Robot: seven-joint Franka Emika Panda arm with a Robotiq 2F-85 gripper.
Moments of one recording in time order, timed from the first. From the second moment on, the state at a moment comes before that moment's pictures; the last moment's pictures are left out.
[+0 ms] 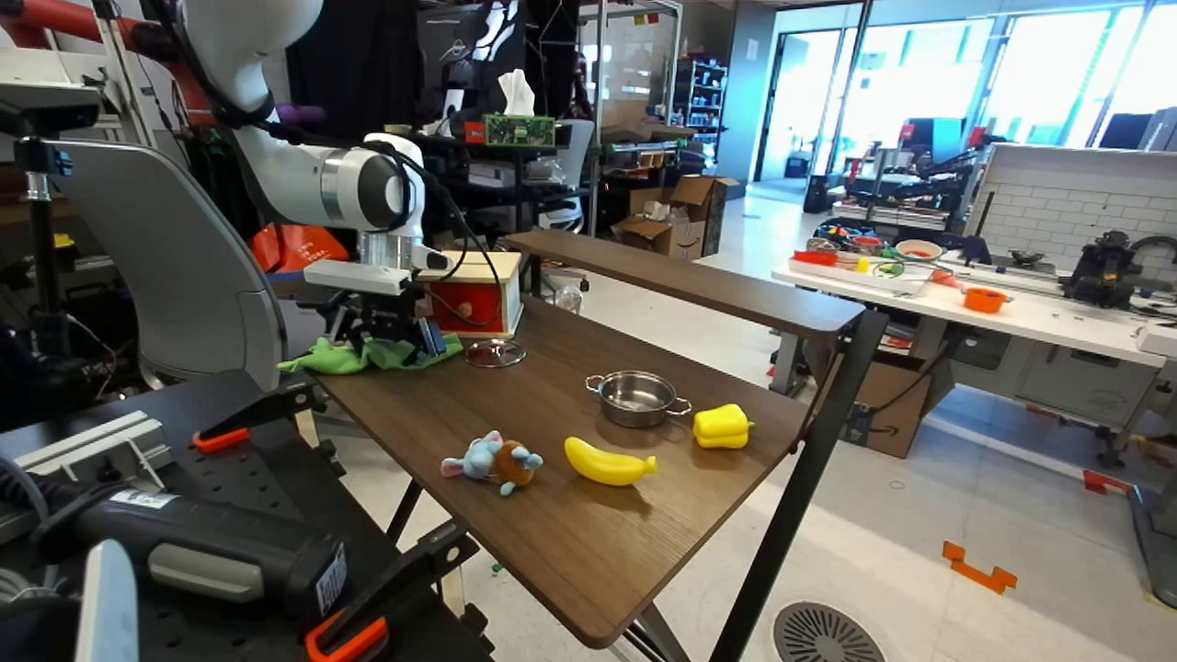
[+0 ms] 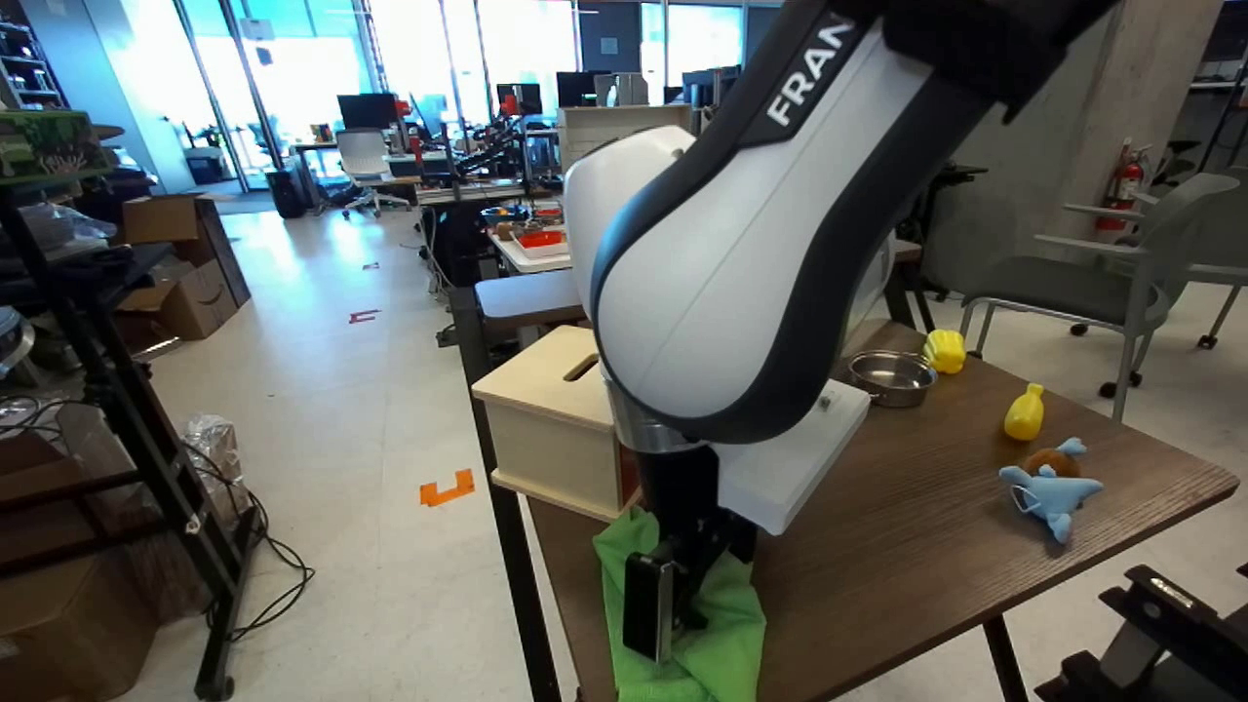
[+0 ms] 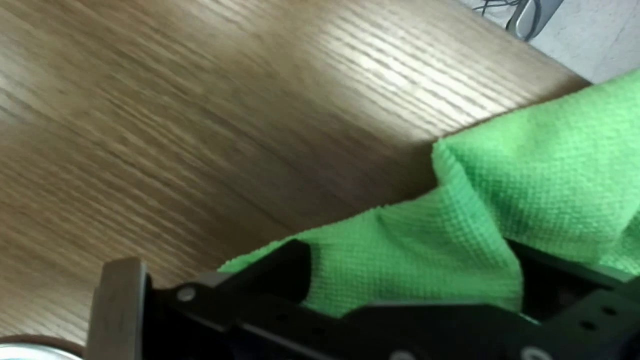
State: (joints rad) arm 0.45 0.97 0.12 -1.66 -0.17 2.37 0.09
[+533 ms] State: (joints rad) arm 0.50 0.96 0.12 -1.66 -0.17 2.37 0.12
